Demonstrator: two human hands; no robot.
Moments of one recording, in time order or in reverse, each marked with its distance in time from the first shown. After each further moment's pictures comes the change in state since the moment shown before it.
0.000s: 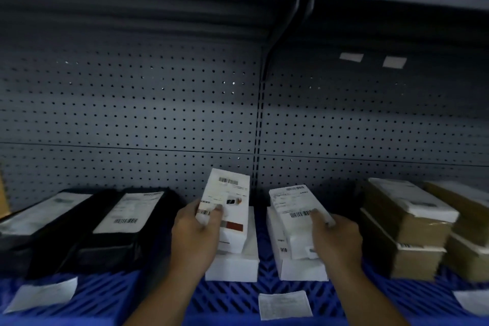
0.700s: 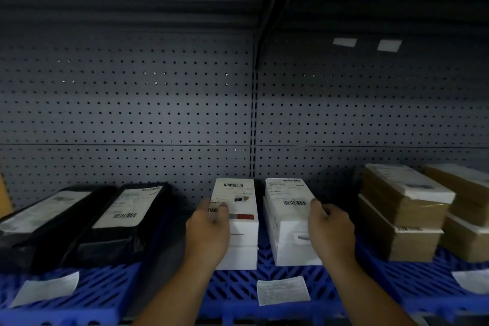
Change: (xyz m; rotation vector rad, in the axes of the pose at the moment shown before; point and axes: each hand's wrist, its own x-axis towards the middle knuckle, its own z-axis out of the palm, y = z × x) left_hand -0.010 0.002 0.024 0.135 -0.048 0.005; right_hand -0.013 0.005 0.000 -0.061 -0.052 0.025
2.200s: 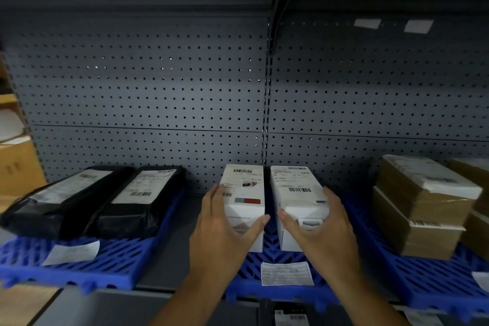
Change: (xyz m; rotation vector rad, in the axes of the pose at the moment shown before) left_hand -0.048 -0.017 -0.001 0.454 0.064 0.314; right_hand -0.017 0.033 -0.001 -0.009 -0.109 -0.403
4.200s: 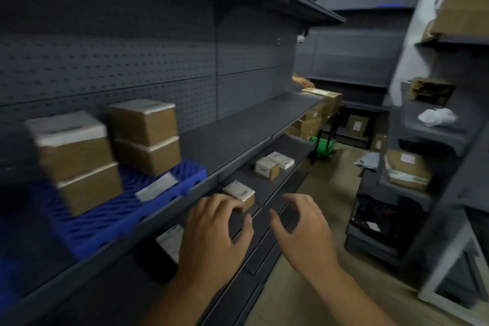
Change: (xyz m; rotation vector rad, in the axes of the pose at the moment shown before) left_hand -0.241 0.311 0.178 -0.497 -0.590 0.870; right_hand -0.182 0.155 -0.394 -0.694 0.549 0.287
